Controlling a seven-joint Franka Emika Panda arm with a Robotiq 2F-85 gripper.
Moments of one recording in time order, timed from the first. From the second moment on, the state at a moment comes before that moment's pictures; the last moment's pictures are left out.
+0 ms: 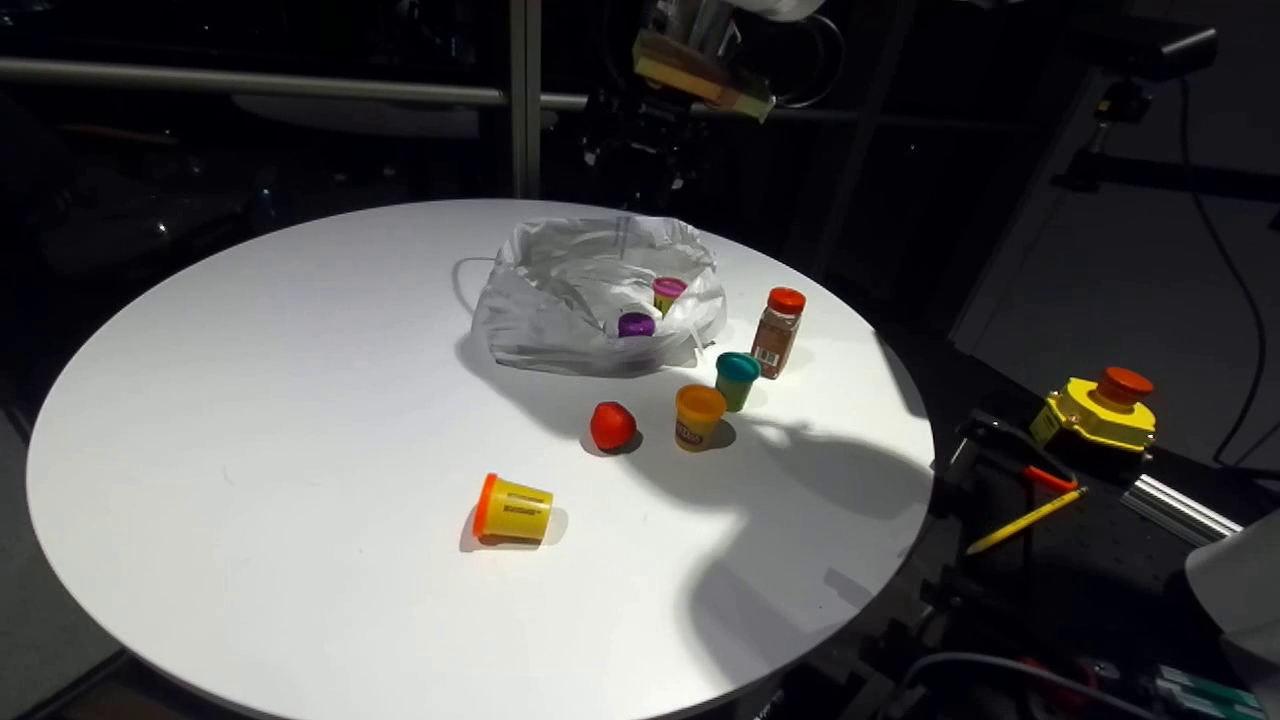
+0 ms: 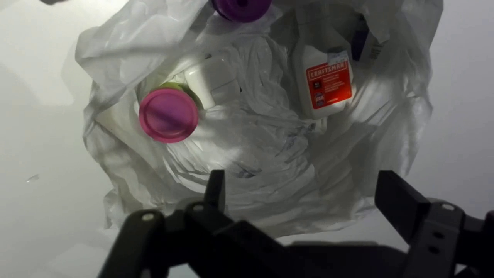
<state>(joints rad) -0.05 0.47 -0.09 -1.92 0.22 2.60 0.43</state>
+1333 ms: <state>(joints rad) 0.16 0.69 -0.30 -1.90 -0.02 2.57 0.92</state>
